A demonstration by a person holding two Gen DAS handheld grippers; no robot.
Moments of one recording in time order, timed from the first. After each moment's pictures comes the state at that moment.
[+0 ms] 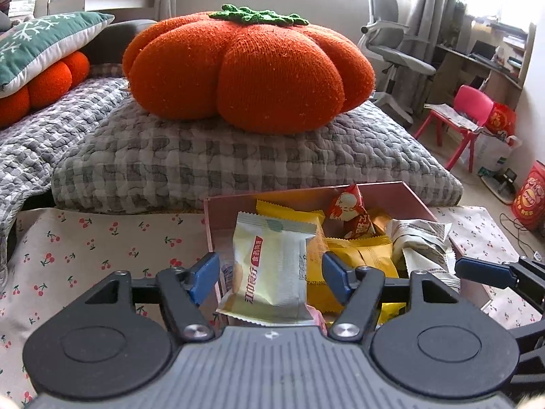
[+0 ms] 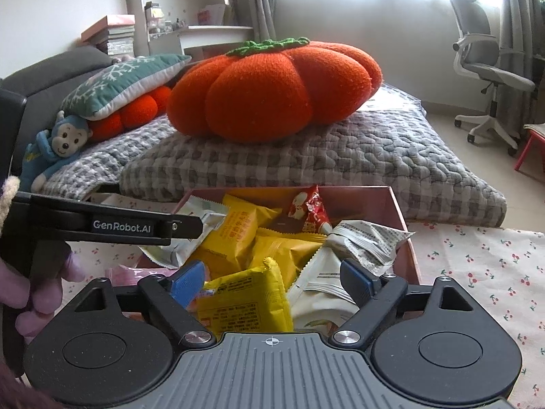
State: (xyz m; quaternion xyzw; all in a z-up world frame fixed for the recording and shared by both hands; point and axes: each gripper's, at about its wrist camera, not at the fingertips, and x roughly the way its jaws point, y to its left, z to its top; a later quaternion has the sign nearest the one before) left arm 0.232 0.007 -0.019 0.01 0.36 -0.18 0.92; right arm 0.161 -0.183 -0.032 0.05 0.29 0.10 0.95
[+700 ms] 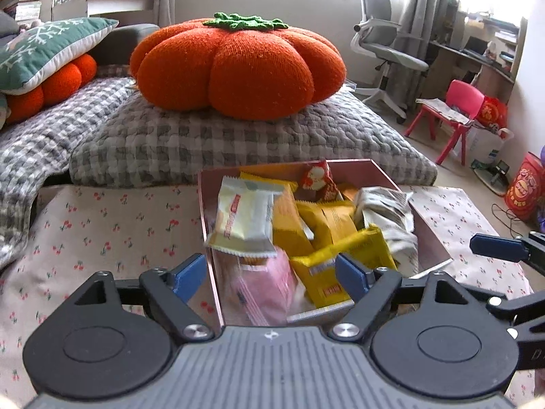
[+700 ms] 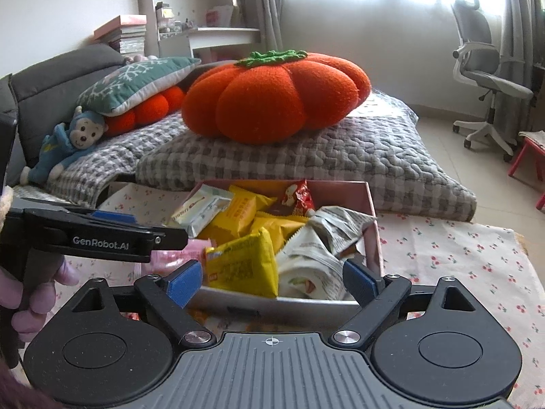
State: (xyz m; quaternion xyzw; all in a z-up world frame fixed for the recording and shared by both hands) left arm 0.170 0.002 -0.008 0.01 0.36 -0.18 0.92; right arm 0.103 -0.205 -0.009 0.03 0.29 0.10 0.95
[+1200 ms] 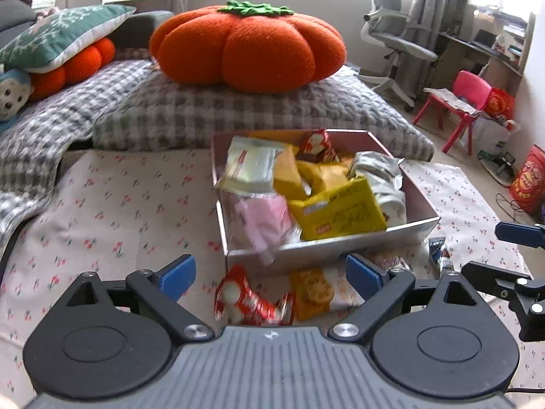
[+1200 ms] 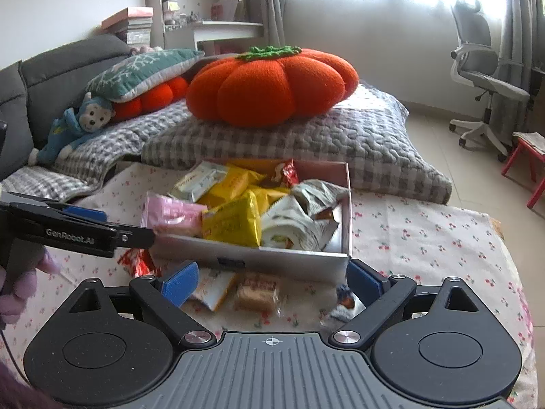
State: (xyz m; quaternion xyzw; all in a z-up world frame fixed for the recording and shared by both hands) left arm 0.124 0.006 -0.011 0.01 0.39 -0.15 0.91; right arm 0.055 -0.228 -0.010 0.01 0.30 0.11 0.95
